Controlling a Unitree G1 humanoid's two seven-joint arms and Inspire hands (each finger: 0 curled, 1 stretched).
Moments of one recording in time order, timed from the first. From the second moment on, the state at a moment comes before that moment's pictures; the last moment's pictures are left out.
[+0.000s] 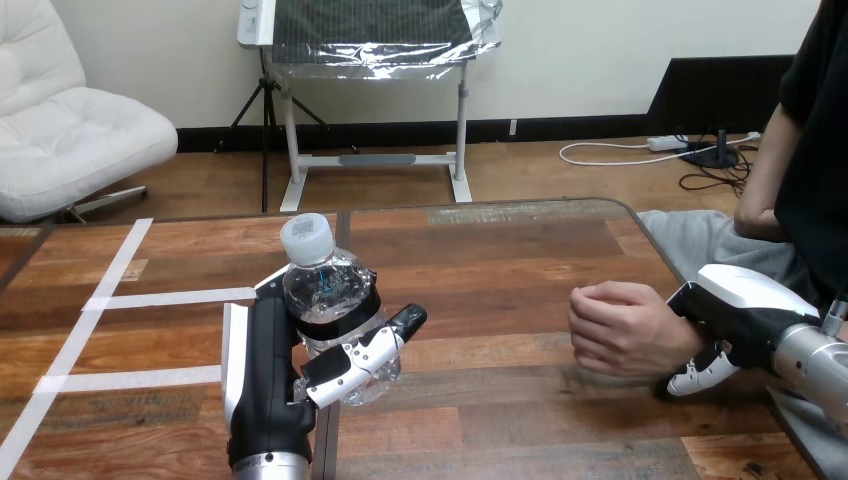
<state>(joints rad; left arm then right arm) 0.23 -0.05 -0.18 -0.03 0.24 -0.36 0.29 -0.49 -0.70 0.32 0.88 -0.59 -0.31 0.16</state>
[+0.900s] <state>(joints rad) 0.23 -0.05 -0.18 -0.03 0.24 -0.36 0.29 -0.49 -0.70 0.32 0.89 -0.59 -0.32 0.13</state>
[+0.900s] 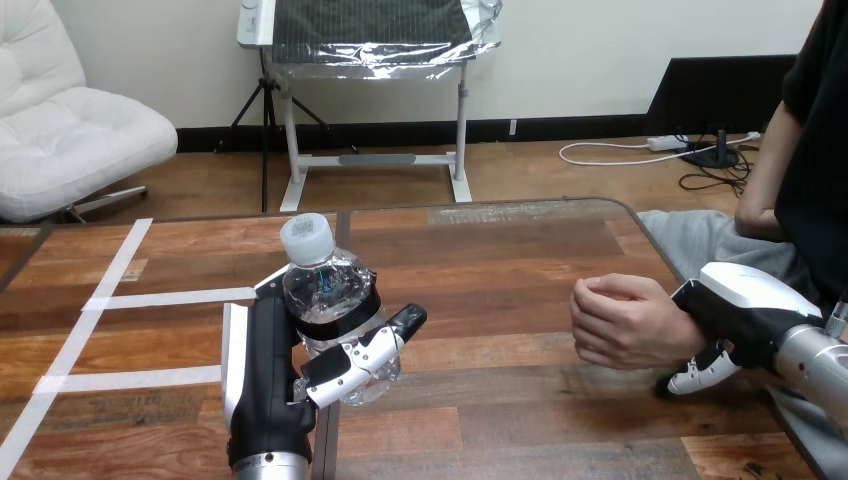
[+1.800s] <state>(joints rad) 0.23 -0.05 -0.18 -0.03 0.24 -0.36 0.29 -0.47 -0.71 0.32 0.81 -0.62 -0.14 0.17</state>
